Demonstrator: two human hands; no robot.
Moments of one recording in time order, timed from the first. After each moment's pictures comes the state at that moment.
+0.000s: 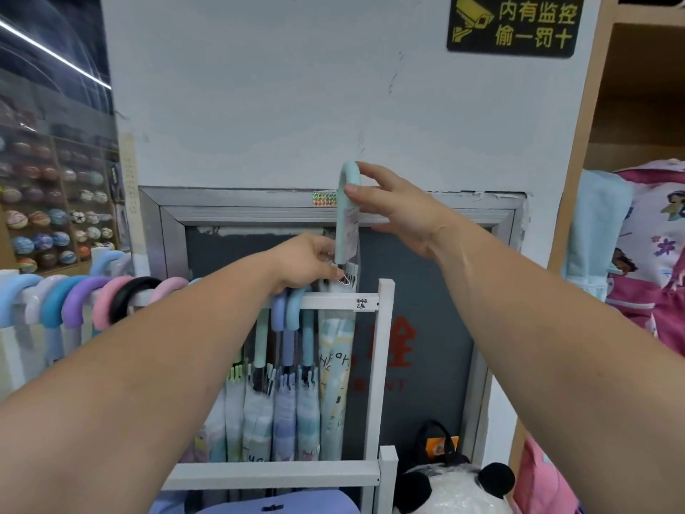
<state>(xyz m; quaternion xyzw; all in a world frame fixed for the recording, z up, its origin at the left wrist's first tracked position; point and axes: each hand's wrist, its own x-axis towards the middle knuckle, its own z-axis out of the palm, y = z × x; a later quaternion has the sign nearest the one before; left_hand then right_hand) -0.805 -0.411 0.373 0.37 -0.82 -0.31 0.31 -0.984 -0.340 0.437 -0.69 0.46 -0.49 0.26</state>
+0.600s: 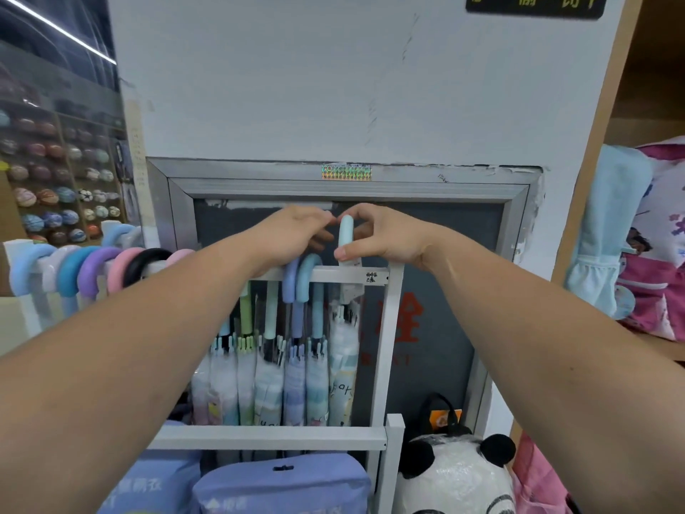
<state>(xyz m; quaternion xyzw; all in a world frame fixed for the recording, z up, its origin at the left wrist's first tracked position) -0.776 -0.398 0.369 0.38 -0.79 -0.33 0.36 -0.977 -0.363 0.379 -0.76 0.52 -0.32 0.23</state>
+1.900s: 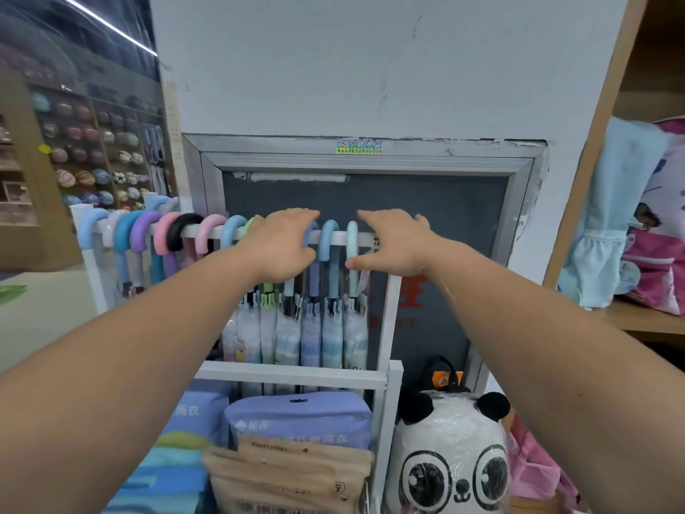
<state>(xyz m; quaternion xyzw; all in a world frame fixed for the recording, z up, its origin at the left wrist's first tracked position) -0.742 -0.319 0.334 0.52 -0.83 0.05 0.21 -0.963 -0.304 0.343 -0.77 0.62 -0.13 -0.09</state>
